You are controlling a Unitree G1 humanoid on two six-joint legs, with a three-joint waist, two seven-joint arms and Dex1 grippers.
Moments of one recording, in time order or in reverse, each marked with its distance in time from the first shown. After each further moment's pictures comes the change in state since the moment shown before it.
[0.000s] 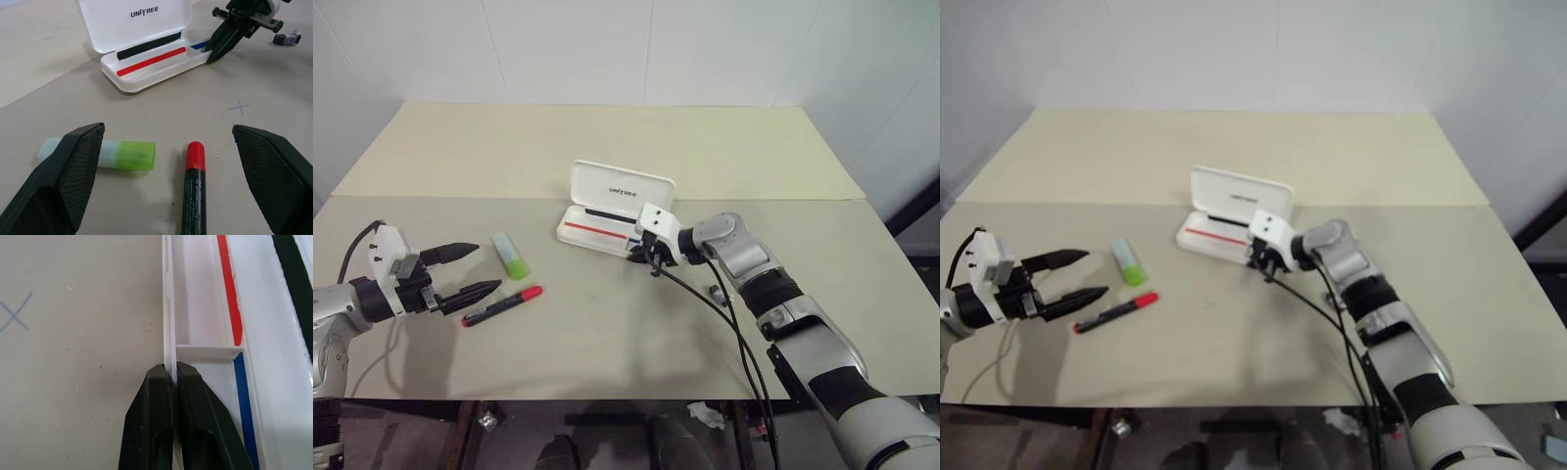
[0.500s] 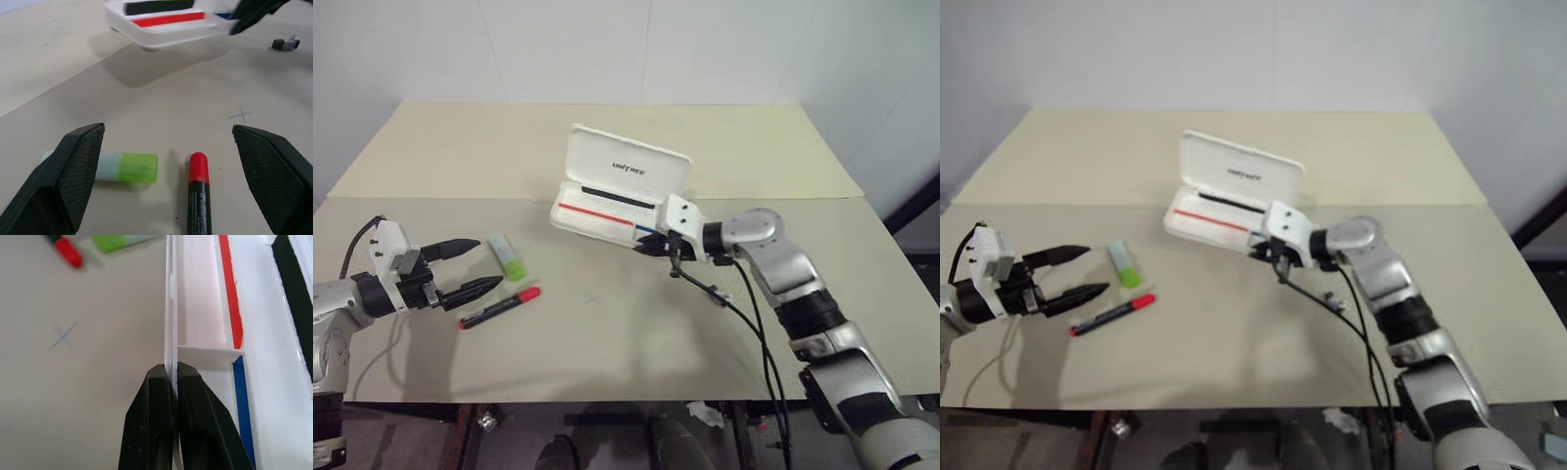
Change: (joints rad) left arm -0.029 0.000 -0.011 0.009 -0.001 0.007 -0.005; right arm 0.208 -0.183 -0.068 -0.535 0.083 0.067 0.076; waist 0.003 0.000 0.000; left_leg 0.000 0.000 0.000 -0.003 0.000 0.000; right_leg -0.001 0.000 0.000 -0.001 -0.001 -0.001
